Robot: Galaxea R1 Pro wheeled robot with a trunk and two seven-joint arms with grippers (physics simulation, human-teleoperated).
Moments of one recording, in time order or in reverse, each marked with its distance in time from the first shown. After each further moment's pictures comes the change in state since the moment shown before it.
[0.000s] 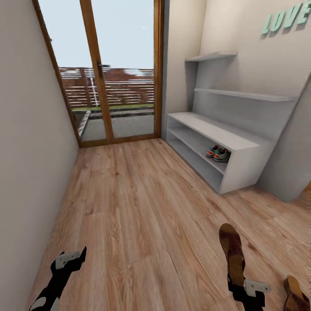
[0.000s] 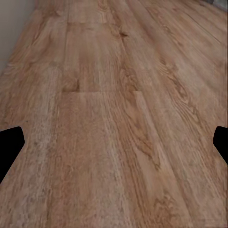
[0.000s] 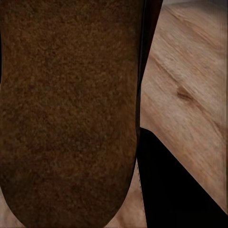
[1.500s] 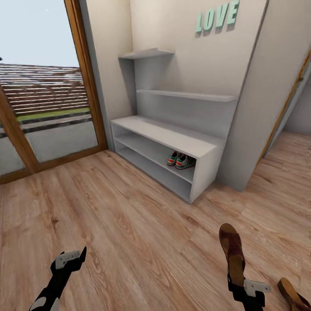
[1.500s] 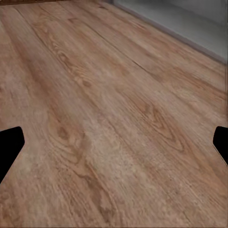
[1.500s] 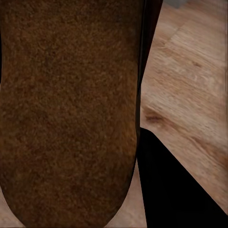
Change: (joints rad) left arm 0.000 0.000 0.000 0.000 0.000 -0.001 0.000; right arm 0.001 0.000 0.000 0.000 0.001 0.000 0.000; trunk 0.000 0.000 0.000
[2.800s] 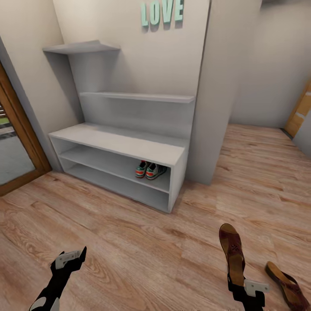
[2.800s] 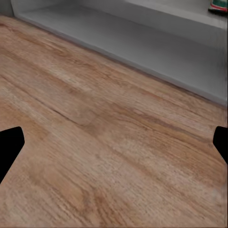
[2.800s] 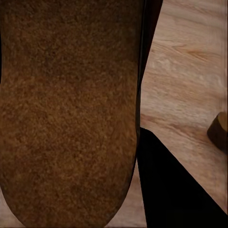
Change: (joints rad) left arm 0.000 0.000 0.000 0.000 0.000 -0.005 0.000; right arm 0.000 0.000 0.000 0.000 0.001 0.000 0.000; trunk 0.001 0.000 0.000
